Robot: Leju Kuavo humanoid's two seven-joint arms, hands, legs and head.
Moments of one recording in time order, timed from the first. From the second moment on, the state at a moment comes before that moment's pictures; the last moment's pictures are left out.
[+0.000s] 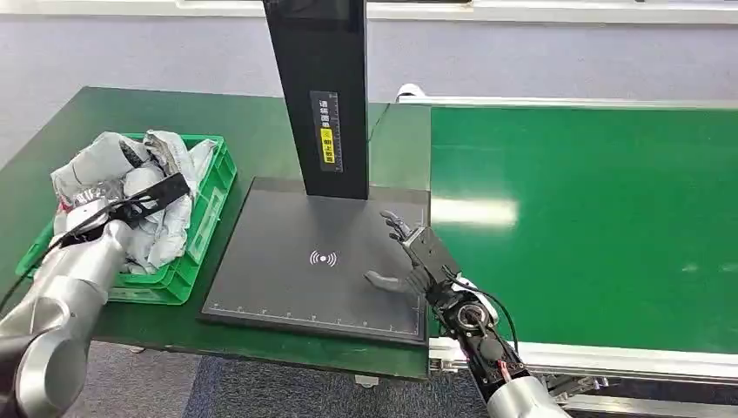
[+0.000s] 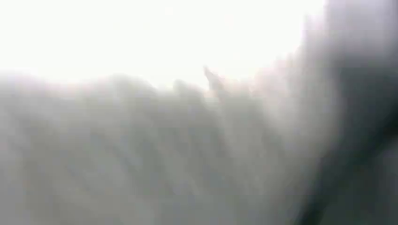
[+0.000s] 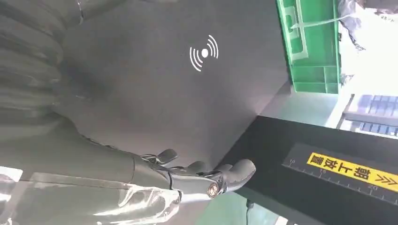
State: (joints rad) left arm -0.90 0.23 0.07 -0.35 -1.39 0.07 0.31; right arm -0.52 0.10 0.31 -0.61 0.20 0.25 -0.40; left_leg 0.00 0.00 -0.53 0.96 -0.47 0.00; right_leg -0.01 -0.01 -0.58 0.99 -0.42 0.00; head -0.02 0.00
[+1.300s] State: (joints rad) left arm -0.22 -0.15 0.30 -1.53 -0.35 0.54 -0.67; right arm -0.27 0.05 0.22 -0.99 0.11 0.16 -0.48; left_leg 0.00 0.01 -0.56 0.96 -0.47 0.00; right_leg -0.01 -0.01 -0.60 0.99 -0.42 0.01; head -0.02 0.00
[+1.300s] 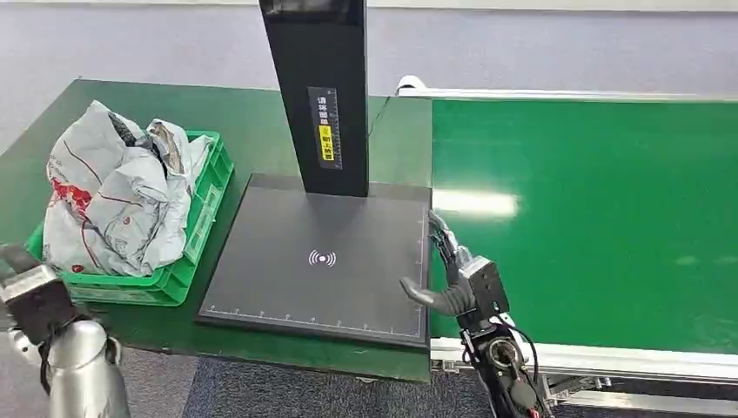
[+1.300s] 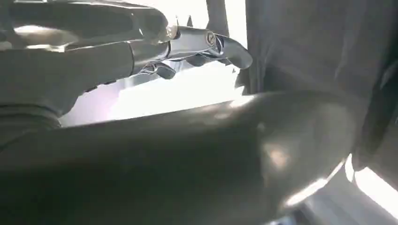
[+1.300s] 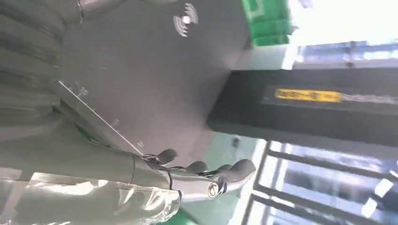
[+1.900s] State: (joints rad) left arm -0.09 -0.13 -0.06 -1.45 0.00 -0.17 -0.49; right arm -0.17 0.11 0.18 -1.24 0.12 0.00 -0.45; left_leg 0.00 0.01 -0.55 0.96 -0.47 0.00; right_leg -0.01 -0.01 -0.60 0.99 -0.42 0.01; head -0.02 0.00
